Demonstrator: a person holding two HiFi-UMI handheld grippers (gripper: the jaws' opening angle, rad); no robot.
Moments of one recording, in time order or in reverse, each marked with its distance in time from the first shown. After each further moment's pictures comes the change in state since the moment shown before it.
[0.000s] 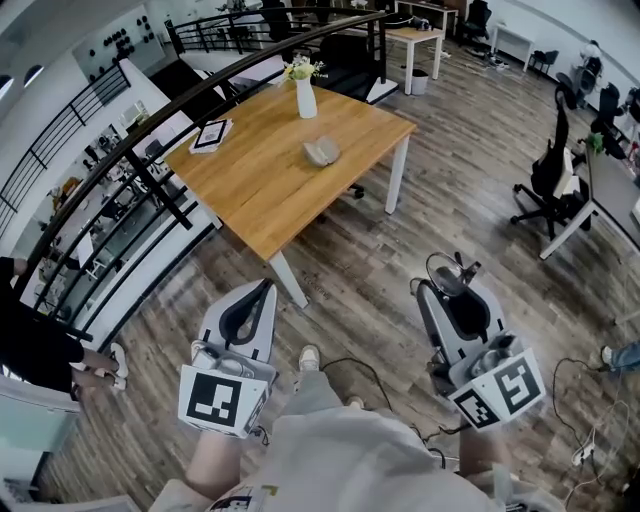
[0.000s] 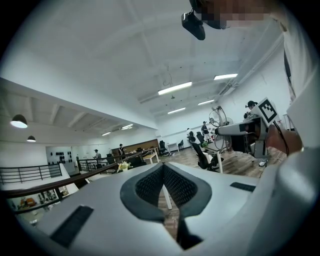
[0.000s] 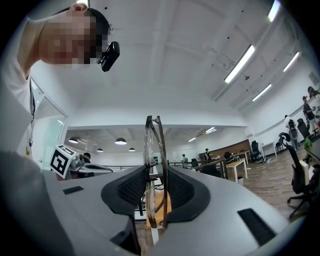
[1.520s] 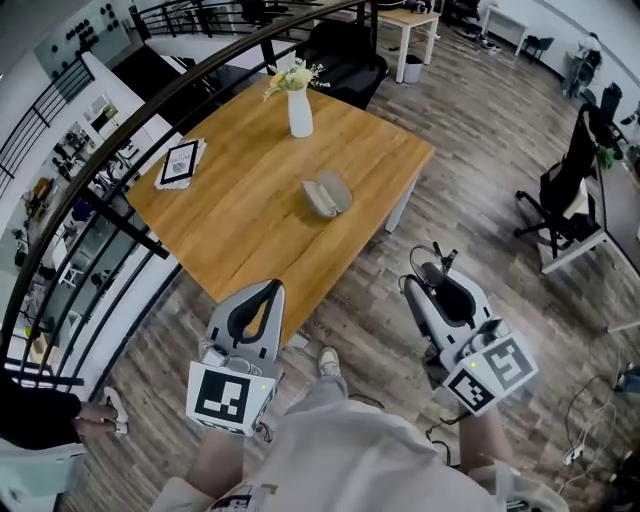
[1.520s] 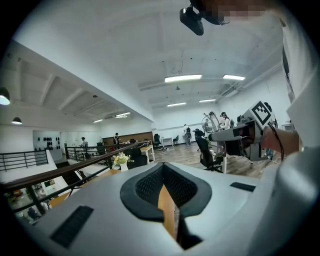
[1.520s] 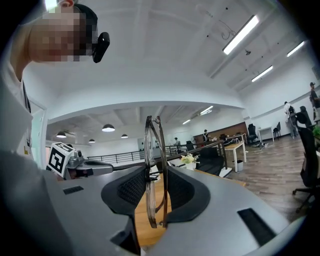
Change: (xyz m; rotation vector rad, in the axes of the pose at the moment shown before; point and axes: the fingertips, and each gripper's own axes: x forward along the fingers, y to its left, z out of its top) left arm 0.313 0.239 -0.096 -0.087 0.060 -0.119; right arm 0.373 -0.160 -0.089 0.081 0.203 -0.047
